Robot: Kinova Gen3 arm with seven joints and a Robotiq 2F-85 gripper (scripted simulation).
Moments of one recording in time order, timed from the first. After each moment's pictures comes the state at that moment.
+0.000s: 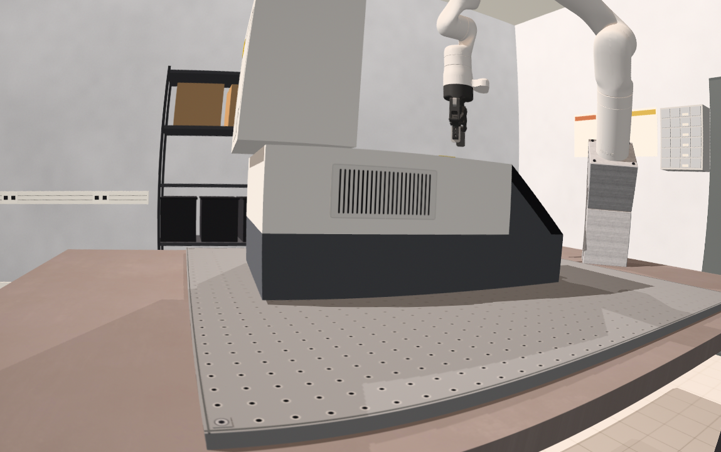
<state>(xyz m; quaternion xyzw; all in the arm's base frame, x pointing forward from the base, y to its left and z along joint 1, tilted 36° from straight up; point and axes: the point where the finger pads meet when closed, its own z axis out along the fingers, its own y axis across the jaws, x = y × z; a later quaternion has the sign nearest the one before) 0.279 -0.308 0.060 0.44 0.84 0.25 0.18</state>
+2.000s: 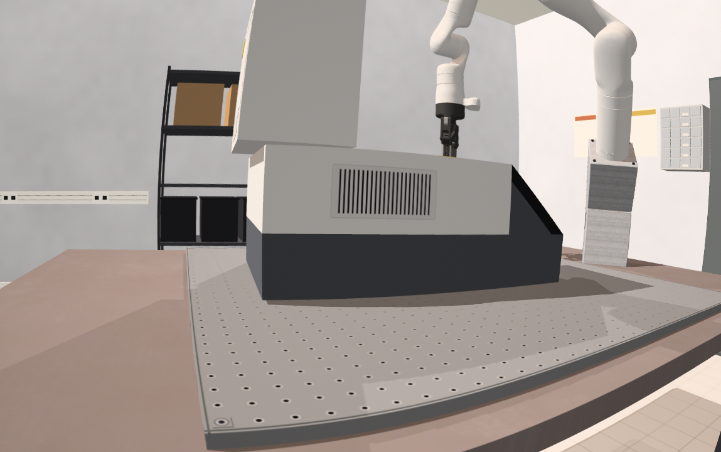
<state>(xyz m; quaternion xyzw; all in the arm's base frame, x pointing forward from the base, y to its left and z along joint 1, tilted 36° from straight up) 0.292 -0.335 0.009 0.44 0.84 0.25 0.18</state>
